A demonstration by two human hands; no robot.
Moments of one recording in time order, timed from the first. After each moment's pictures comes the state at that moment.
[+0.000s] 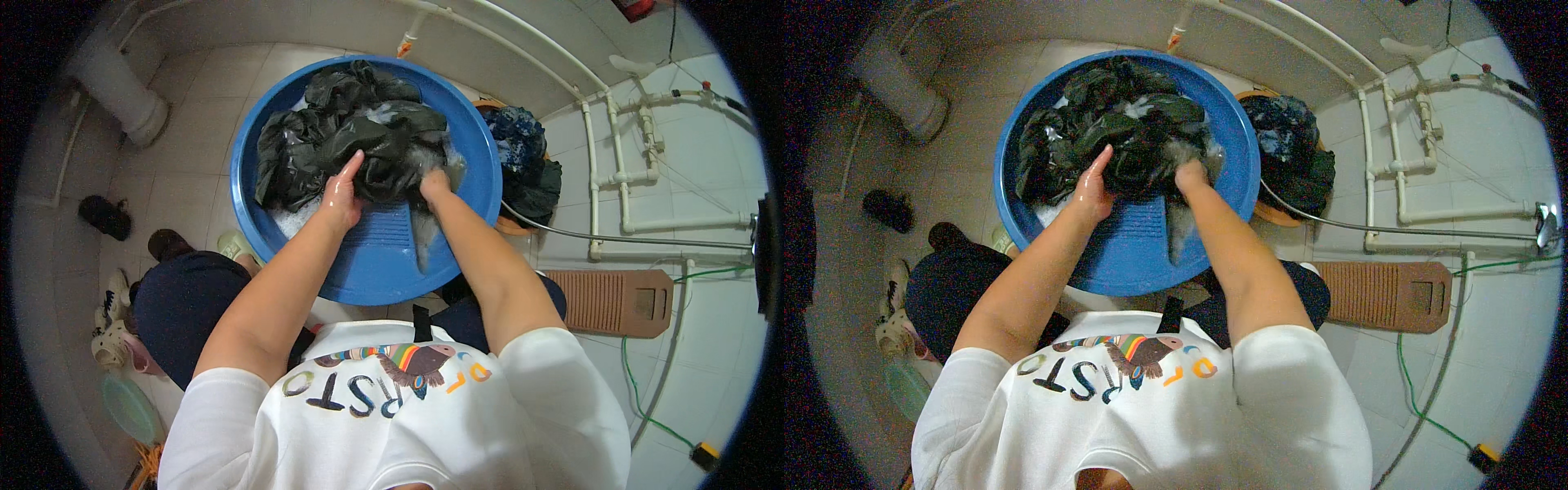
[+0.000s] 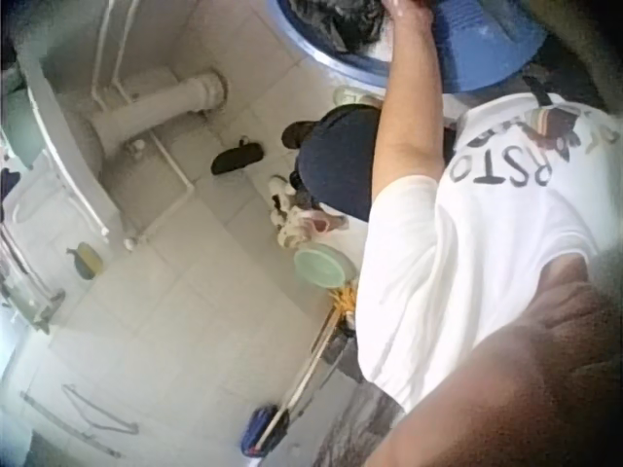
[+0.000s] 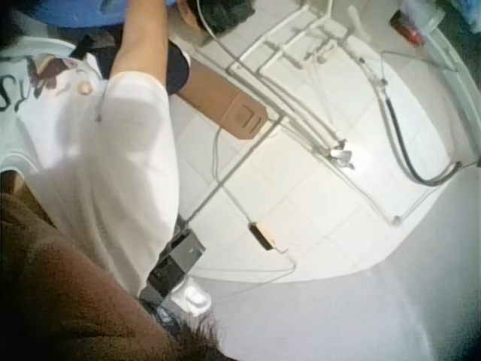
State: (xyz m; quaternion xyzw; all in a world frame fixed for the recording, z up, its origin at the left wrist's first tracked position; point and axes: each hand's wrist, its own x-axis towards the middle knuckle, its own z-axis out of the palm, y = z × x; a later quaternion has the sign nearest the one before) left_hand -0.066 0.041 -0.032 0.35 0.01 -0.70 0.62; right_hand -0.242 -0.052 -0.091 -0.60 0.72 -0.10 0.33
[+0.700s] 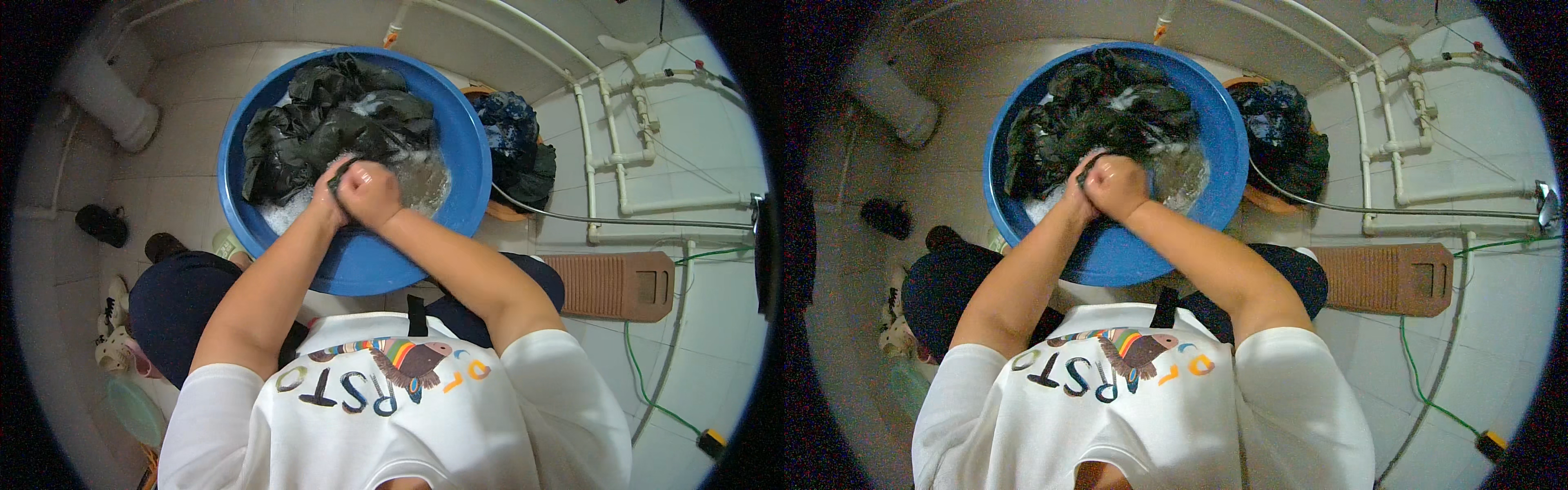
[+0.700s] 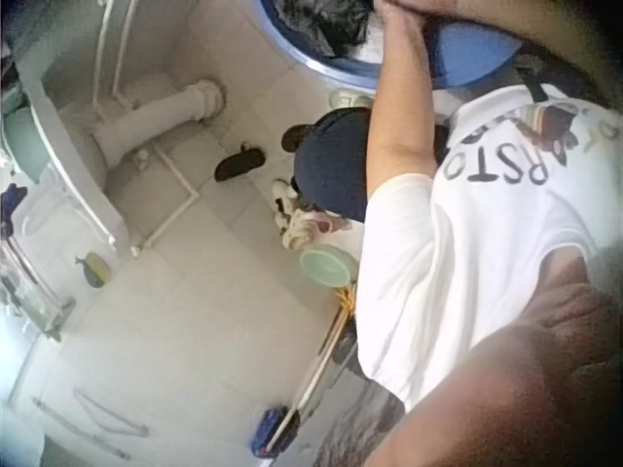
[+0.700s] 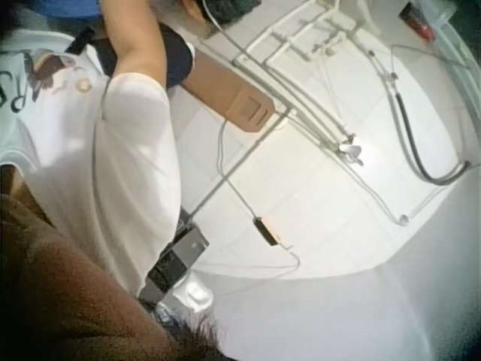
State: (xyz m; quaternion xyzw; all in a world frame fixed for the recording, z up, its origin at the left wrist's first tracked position) left_hand -0.066 0.053 -0.031 0.27 0.10 -0.77 0.58; right_hand -0.156 0.041 0.004 -0.82 0.39 -0.36 0.22
